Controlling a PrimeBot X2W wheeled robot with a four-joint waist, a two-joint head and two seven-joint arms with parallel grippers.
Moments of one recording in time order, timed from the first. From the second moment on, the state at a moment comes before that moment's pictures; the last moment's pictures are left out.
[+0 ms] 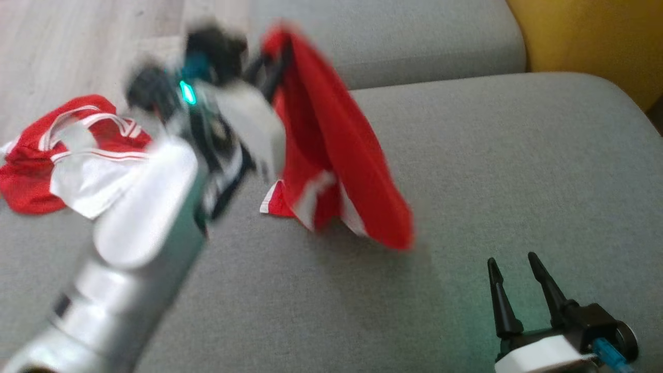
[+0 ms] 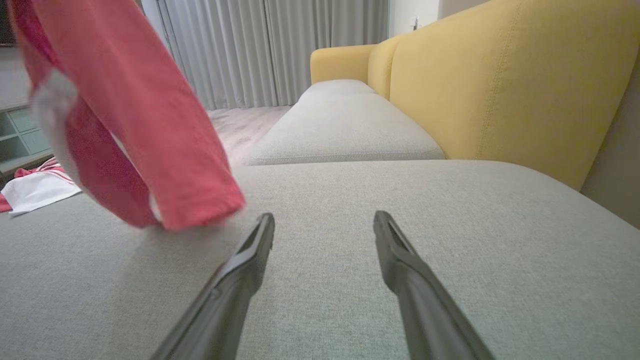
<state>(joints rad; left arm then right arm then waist) -0.84 0.26 -0.61 0.21 -0.48 -0.02 0.38 0.13 -0.04 0.06 0.21 0.06 0.12 -0.25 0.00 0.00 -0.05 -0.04</state>
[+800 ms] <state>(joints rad) -0.49 0.24 -0.42 0.79 -0.62 0.11 -0.12 0.01 -0.04 0.09 0.19 0.06 0.12 -0.25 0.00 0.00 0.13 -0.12</state>
